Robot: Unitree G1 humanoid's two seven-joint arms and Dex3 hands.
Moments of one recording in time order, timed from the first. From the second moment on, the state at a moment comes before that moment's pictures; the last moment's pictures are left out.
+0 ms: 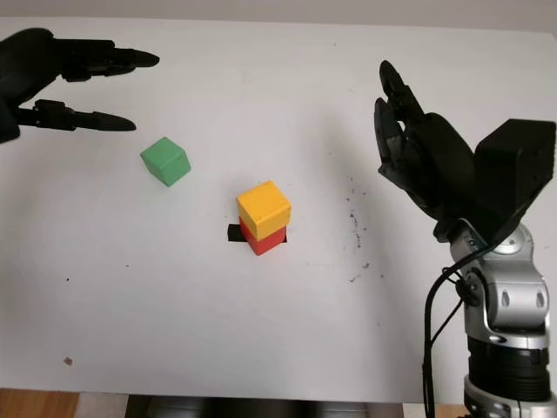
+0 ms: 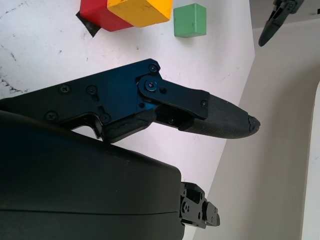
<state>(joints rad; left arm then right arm) -0.92 0.89 -0.06 0.44 0.33 -0.35 -0.65 -0.39 -0.45 -0.21 -0.22 0.24 0.49 0.35</state>
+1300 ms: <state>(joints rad) -1.02 0.84 -0.39 0.73 0.89 -0.73 -0.07 -0.35 -0.45 -0.21 -0.24 0.24 0.51 0.29</state>
